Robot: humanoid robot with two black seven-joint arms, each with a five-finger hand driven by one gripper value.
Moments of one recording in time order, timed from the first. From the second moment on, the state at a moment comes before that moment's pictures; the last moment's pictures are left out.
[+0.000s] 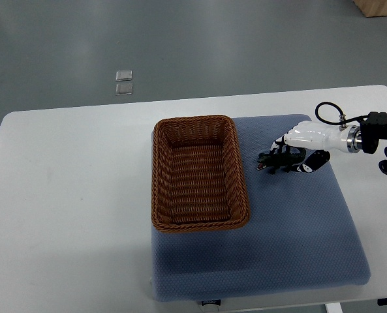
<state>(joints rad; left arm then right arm) 0.06 0.00 -0.11 -0.16 0.03 0.00 0.01 1.05 -0.58 -0.14 0.85 -1.53 -0.12 0.54</state>
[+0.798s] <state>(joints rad) 0.06 0.00 -0.11 -0.16 0.03 0.00 0.01 1.08 -0.60 -0.08 0.85 -1.53 -0.12 0.56</state>
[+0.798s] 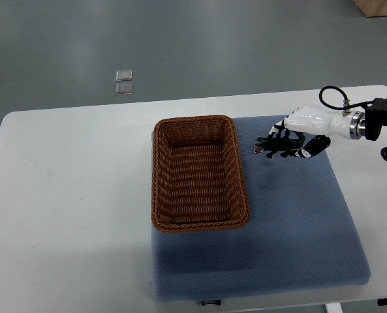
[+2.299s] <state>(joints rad) 0.06 0.00 -0.11 -0.16 0.03 0.00 0.01 1.07 -0.31 0.02 0.94 -1.55 -0.24 0.56</state>
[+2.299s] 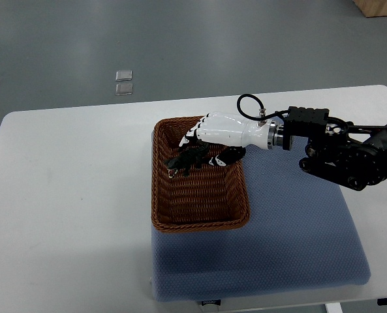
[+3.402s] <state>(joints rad) 0.06 0.00 -0.11 -0.16 0.03 0.00 0.01 1.01 -0.49 0.17 0.72 -0.11 0.50 0.21</state>
